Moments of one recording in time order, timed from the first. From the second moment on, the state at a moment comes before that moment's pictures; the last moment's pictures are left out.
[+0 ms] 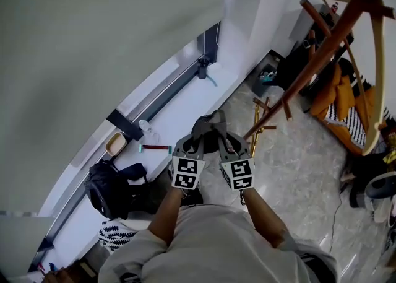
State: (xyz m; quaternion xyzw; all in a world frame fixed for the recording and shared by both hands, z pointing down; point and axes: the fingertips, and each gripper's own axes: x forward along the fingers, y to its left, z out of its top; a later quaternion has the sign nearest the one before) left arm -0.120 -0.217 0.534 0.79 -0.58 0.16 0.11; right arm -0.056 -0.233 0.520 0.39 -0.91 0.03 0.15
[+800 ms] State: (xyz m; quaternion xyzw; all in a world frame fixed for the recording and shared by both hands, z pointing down) left arm -0.056 -0.118 0.426 0.78 -0.62 0.10 0.02; right arm 0.009 -0.141 0.418 0.38 -0.92 -0.04 0.06
